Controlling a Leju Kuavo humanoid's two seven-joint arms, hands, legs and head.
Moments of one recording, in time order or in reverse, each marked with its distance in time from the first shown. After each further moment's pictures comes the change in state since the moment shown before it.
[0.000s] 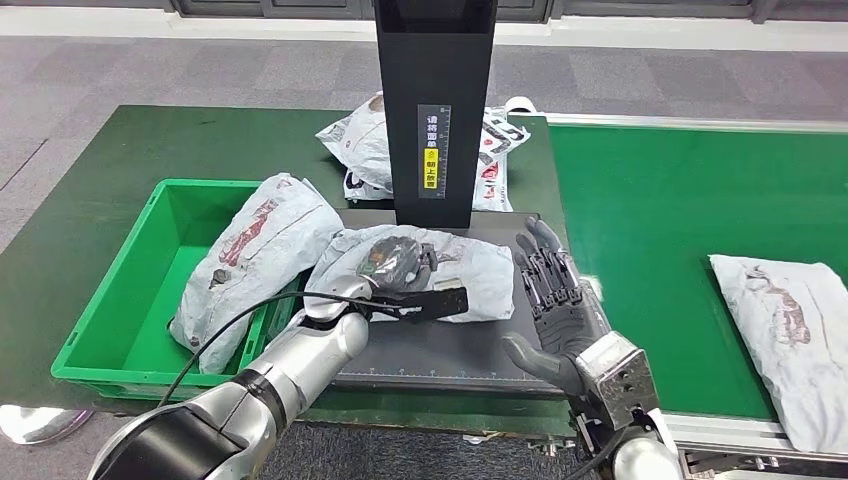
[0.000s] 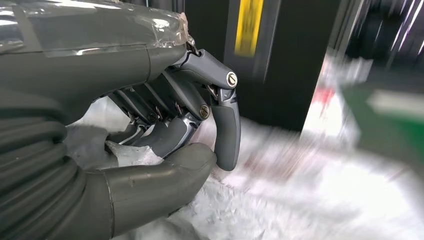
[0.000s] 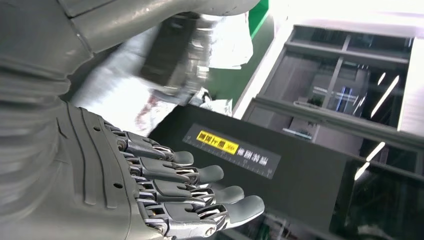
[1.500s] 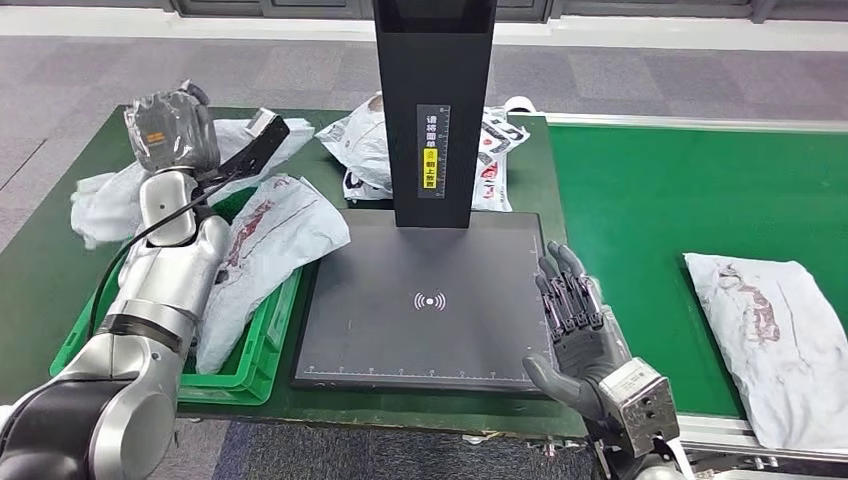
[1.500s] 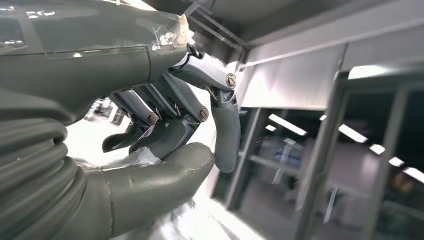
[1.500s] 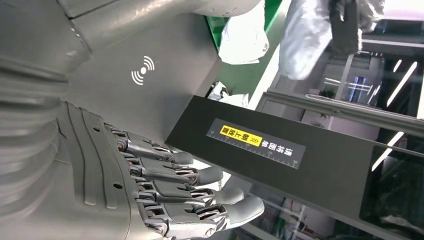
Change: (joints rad) left arm -0.116 0.272 0.451 -0.267 -0.540 0.357 0.403; right arm 0.091 -0.029 -0.035 -0.029 -0.023 -0.016 -0.024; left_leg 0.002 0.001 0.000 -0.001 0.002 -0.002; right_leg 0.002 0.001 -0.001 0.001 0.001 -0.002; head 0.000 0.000
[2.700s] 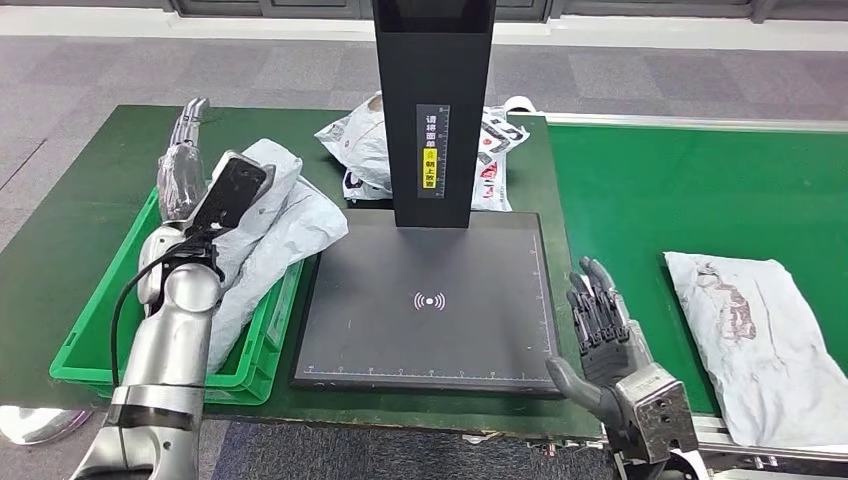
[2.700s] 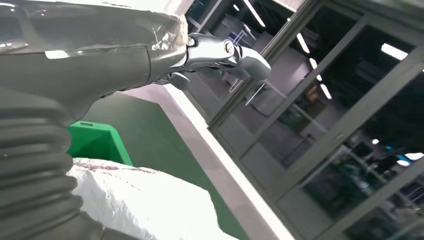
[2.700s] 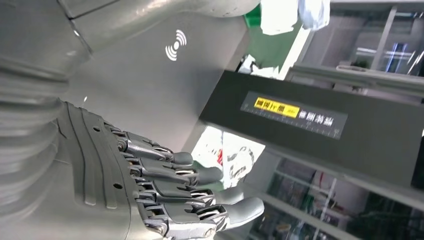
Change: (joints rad) left arm 0.342 -0.077 0.042 -0.552 0.665 -0.392 -0.328; right arm 0.061 -0.001 -0.082 -0.022 0.034 -0.035 0.022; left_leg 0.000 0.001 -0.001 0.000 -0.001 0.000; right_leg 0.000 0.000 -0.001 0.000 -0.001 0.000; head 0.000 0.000
